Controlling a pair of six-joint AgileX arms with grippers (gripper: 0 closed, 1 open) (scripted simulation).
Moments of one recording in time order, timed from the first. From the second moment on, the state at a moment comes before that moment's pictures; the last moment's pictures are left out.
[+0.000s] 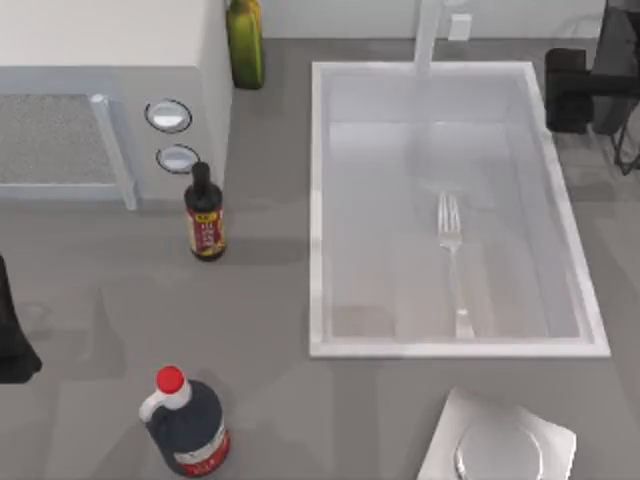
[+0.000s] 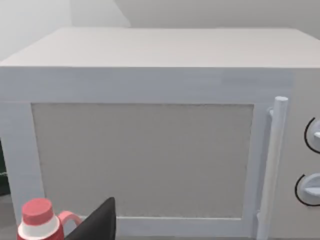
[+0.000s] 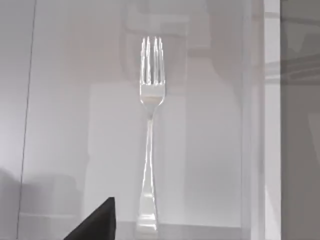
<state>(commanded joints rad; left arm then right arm) 0.00 0.00 0.00 0.00 0.00 0.00 0.24 1.59 1.38 -0.83 0.00 0.26</state>
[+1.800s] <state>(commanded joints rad) 0.00 0.00 0.00 0.00 0.00 0.00 0.37 2.60 1.86 -0.83 0.01 0.40</state>
